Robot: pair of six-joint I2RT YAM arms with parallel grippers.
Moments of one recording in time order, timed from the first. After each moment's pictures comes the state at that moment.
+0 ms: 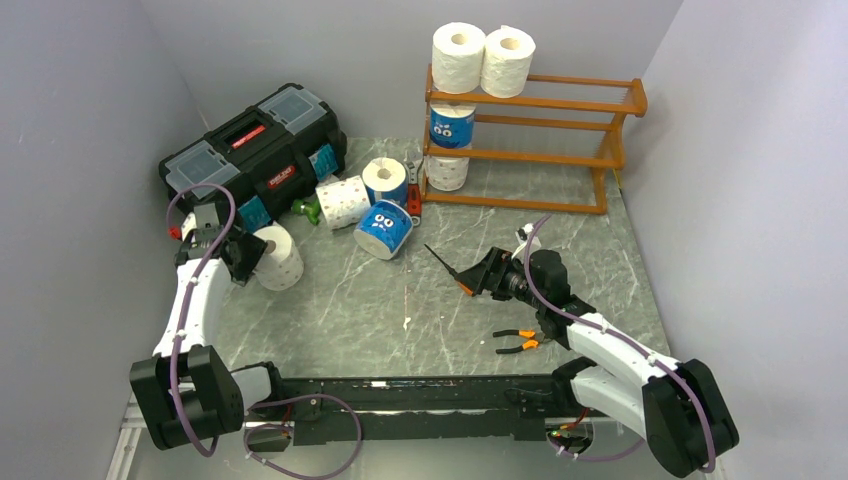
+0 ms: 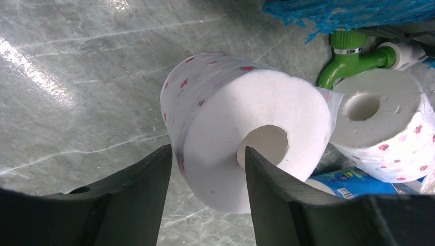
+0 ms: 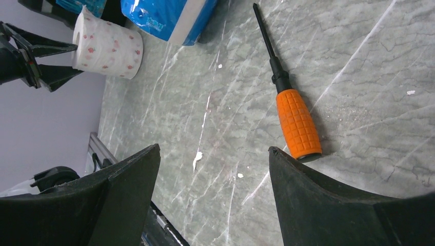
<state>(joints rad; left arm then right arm) 0.24 1.16 0.85 -0.65 -0.10 -0.88 0.42 0.98 0.30 0.28 -0.34 0.76</state>
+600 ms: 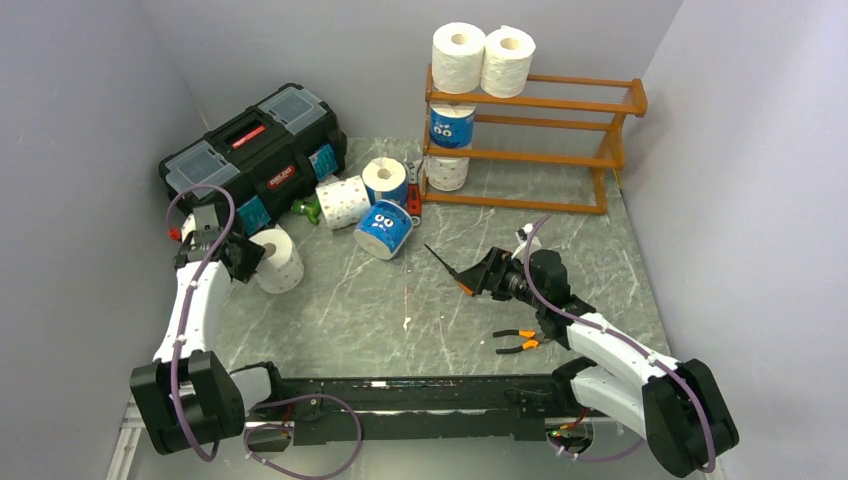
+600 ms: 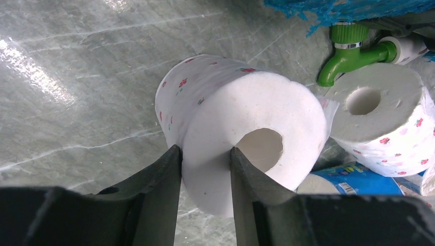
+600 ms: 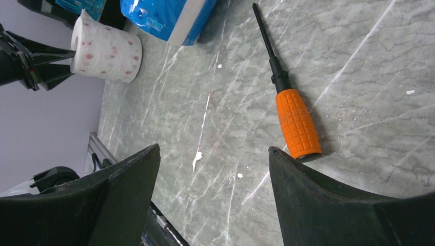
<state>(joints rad) 0.24 1.14 0.85 -0.66 -0.09 -0.88 0.42 0.99 0.30 0.28 -0.34 0.76</state>
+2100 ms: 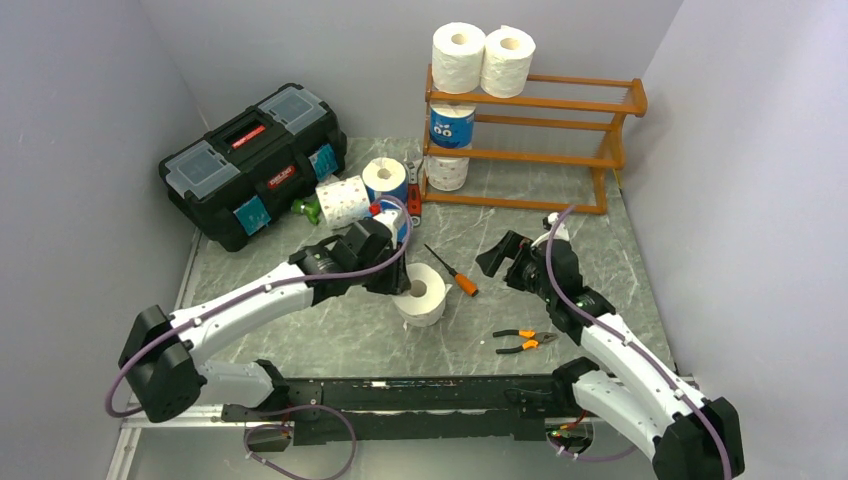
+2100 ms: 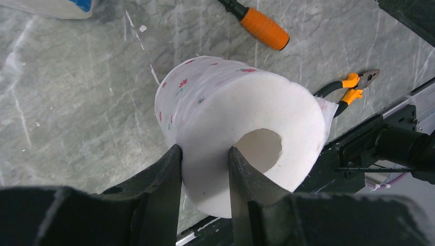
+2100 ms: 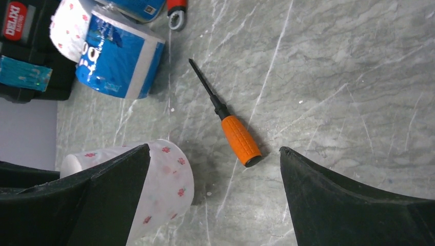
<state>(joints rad) -0.84 1.25 0.97 -0.50 -0.01 -0.61 0.40 0.82 0.48 -0.13 -0.01 0.74</state>
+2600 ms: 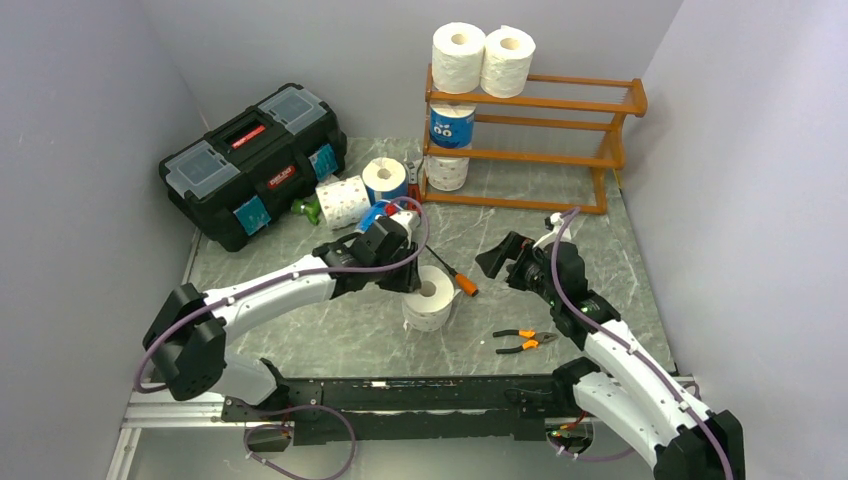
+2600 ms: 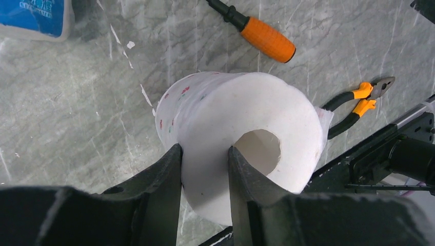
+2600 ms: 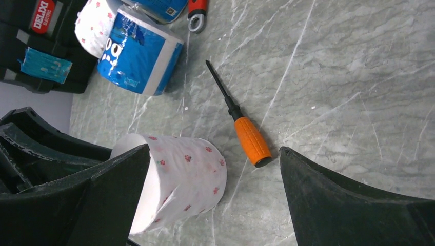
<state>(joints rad) -0.85 1.40 0.98 -0.40 0.00 -0.60 0.40 0.77 0.47 -0.12 -0.06 0.71</state>
